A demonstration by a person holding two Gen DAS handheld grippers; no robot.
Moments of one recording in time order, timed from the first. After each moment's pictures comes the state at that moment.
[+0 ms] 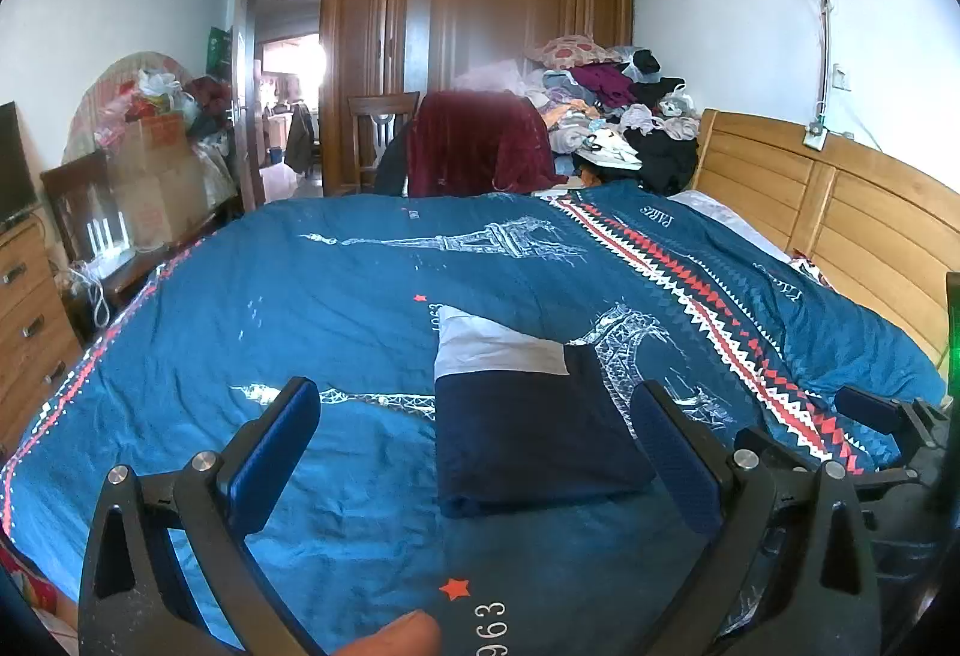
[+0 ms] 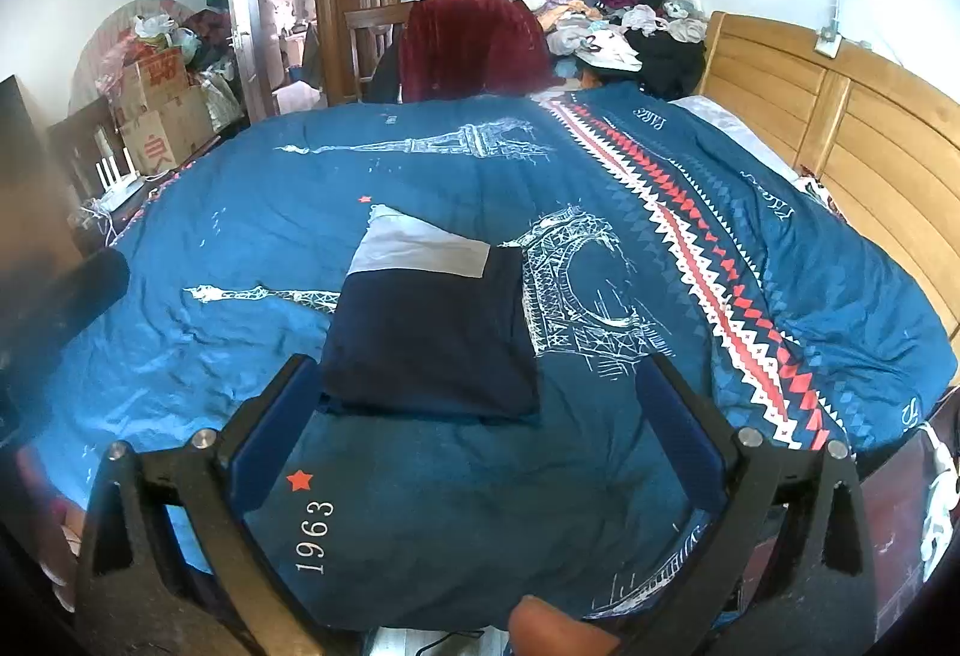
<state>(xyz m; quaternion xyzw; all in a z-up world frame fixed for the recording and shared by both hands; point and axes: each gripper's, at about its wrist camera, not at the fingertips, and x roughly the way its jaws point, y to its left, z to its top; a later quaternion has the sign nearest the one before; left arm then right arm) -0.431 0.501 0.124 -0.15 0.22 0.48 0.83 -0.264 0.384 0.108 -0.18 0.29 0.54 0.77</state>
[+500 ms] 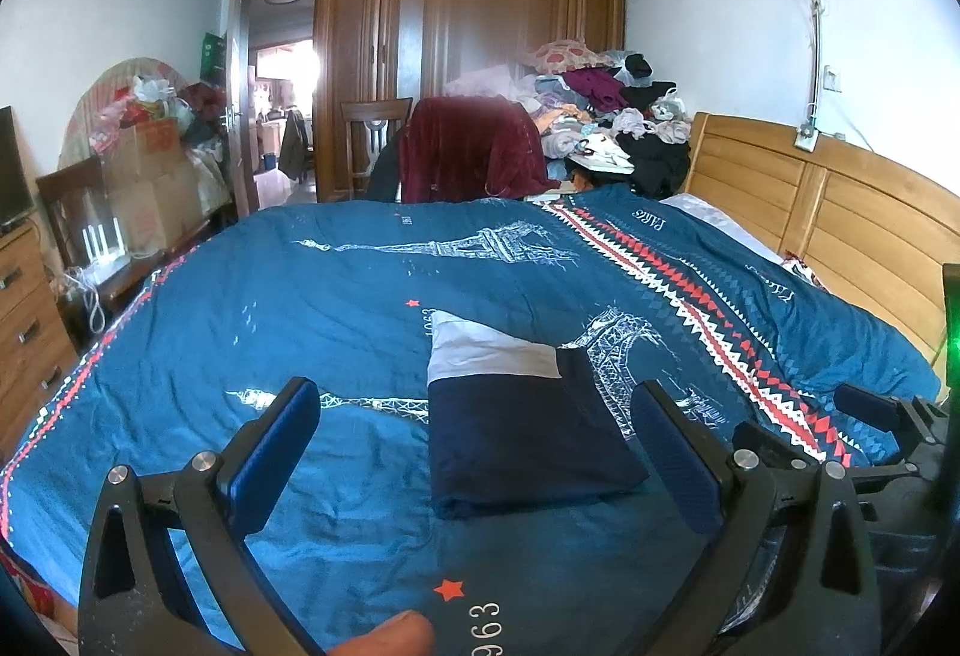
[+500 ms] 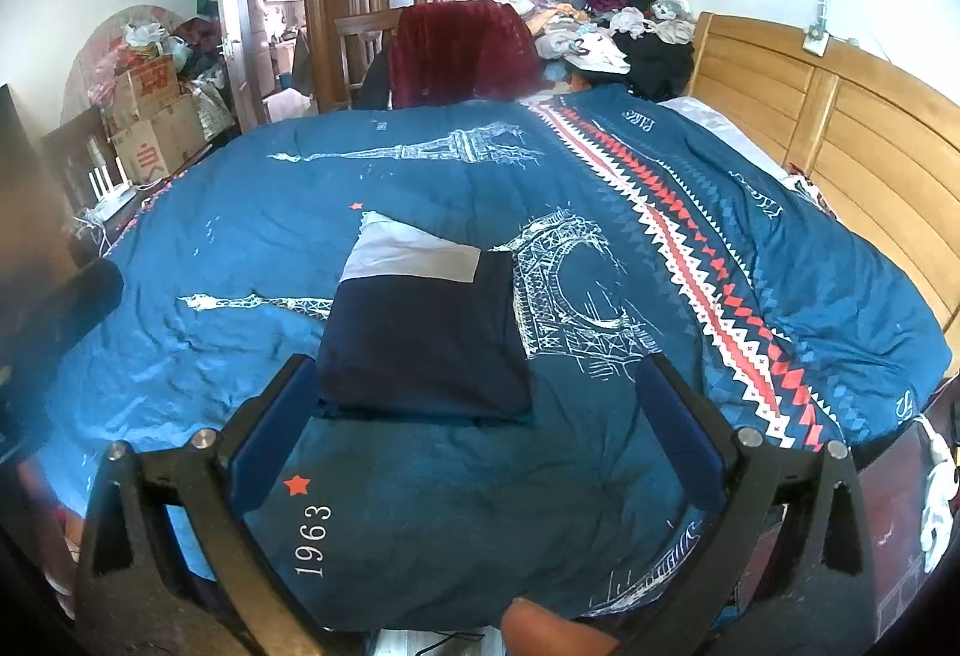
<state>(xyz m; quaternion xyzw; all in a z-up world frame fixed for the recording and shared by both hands) -0.429 0.491 0.127 -0.15 0.22 0.48 0.84 -0.262 0.379 0.112 -0.17 0.28 0.54 0.78</state>
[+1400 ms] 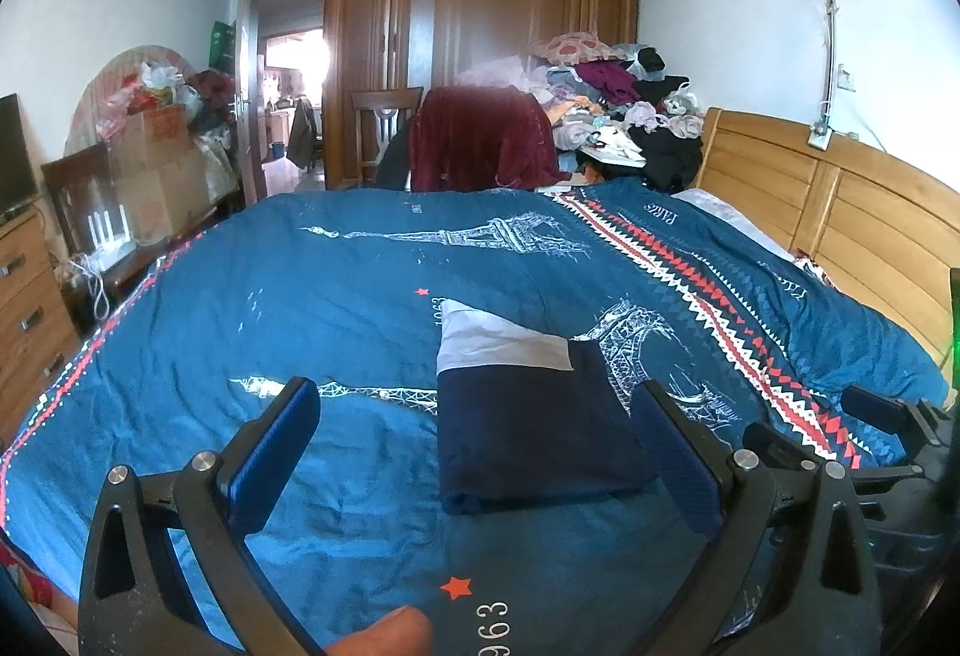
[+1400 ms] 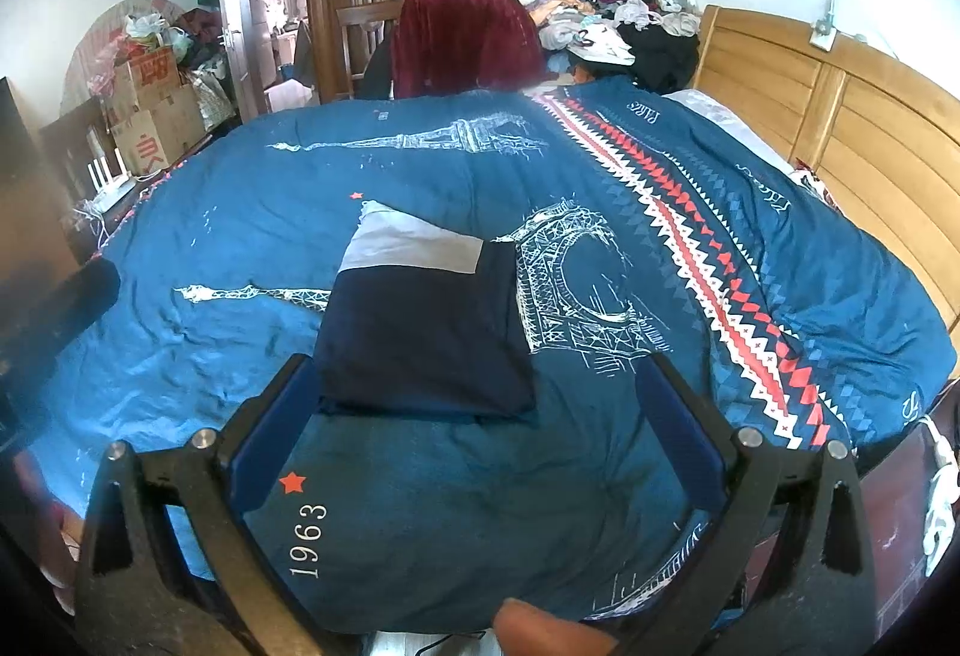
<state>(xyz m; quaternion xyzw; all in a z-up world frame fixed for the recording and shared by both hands) -0.434 0.504 0.117 -0.16 0.22 0.49 0.83 -0.261 0.391 0.104 -0.18 0.29 0.54 0.77</state>
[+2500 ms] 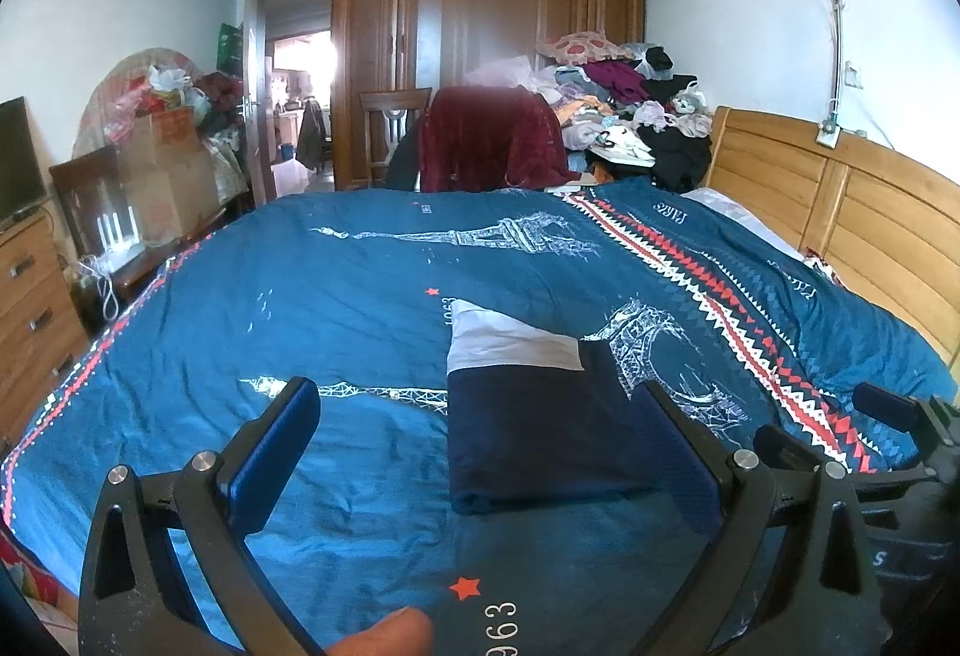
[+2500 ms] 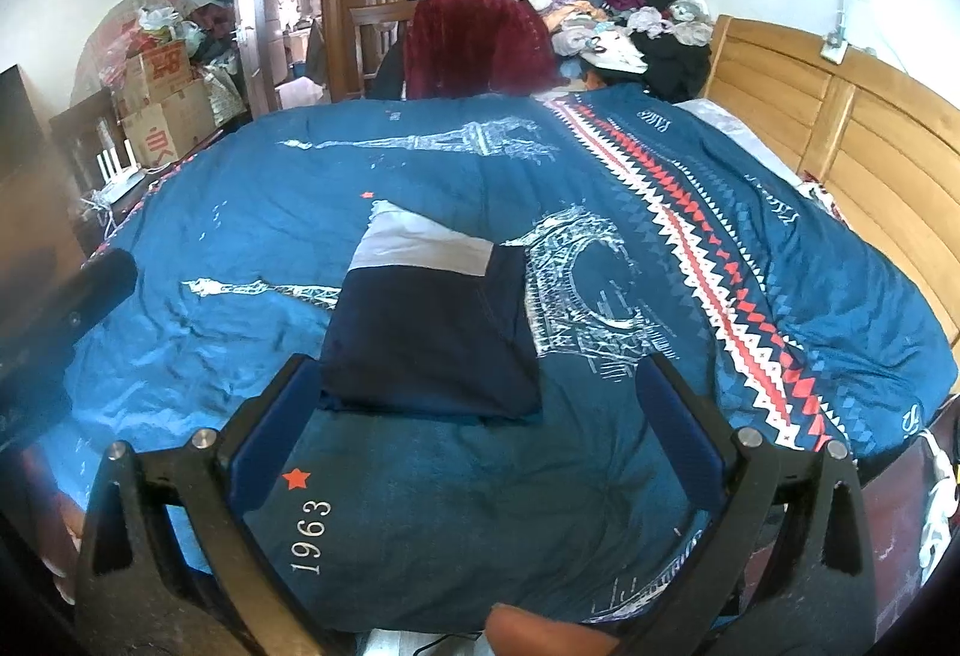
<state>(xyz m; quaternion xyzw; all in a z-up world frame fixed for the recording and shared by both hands) -0.434 0.501 0.111 -0.15 0.22 0.50 0.82 -0.271 0.392 0.101 -0.19 0.29 0.55 0.76</state>
